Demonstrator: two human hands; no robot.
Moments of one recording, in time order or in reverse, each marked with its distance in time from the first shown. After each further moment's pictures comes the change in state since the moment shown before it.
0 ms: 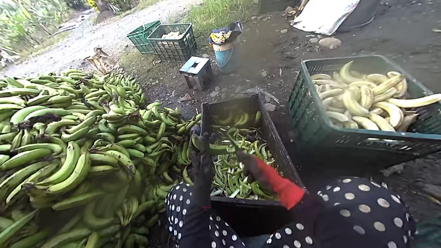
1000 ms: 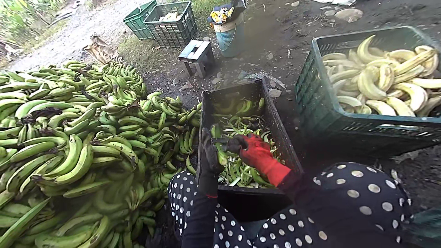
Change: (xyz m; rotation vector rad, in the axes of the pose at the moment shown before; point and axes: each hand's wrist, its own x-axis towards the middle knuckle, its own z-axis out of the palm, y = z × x) left_hand -0.019 -0.043 0.000 -0.071 -0.220 -0.231; right_hand 0.016 -0.023 -0.006 -0.642 0.135 -0.041
